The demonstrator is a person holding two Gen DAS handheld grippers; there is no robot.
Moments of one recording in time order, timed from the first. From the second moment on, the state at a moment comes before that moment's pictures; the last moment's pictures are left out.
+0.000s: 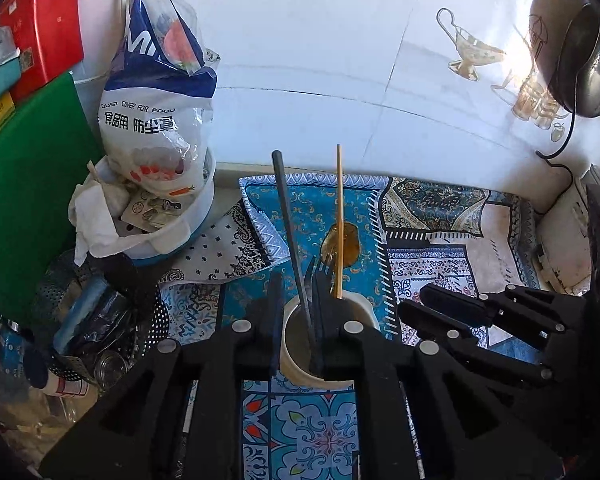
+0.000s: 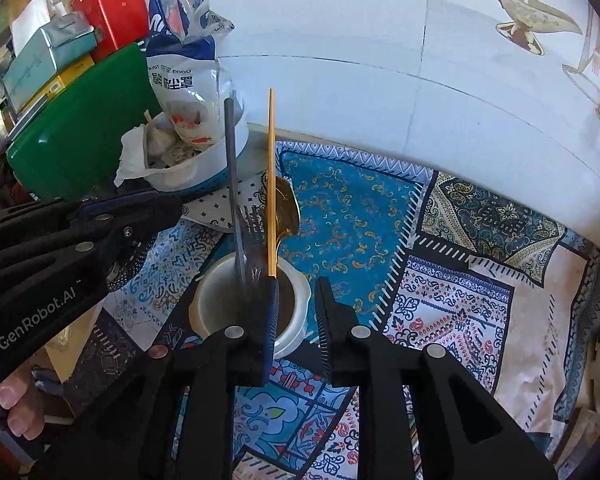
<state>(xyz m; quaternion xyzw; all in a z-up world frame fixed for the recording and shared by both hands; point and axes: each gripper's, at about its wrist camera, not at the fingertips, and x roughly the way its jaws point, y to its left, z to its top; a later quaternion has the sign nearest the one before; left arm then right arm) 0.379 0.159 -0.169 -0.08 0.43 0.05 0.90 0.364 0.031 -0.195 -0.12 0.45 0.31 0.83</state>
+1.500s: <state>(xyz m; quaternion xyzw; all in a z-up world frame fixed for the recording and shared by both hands) 0.365 -0.026 -0.295 -0.01 0.57 -0.06 0.82 0.324 -0.189 -0.302 -0.03 0.58 0.19 0.79</state>
